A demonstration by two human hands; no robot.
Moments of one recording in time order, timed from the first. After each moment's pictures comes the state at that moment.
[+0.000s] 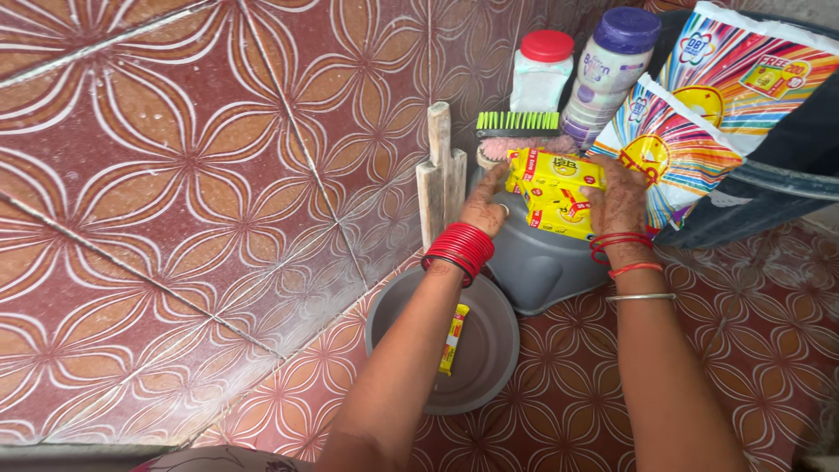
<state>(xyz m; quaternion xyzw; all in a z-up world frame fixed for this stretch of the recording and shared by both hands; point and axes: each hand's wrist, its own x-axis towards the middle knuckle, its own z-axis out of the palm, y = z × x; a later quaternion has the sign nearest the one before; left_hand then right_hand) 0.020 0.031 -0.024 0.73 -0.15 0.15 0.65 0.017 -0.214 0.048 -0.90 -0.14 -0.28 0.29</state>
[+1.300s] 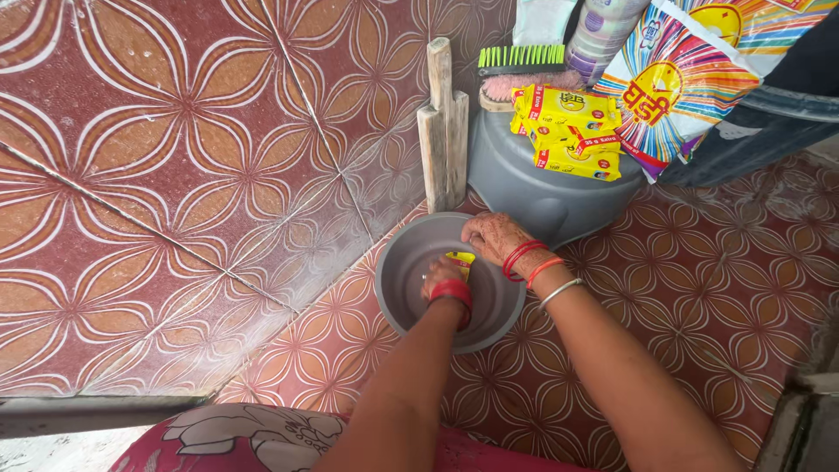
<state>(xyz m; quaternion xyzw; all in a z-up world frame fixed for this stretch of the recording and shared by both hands) -0.130 0.044 -0.214 0.93 0.28 -0.09 0.20 -0.080 -0.079 -0.060 -0.89 -0.38 0.01 0.25</state>
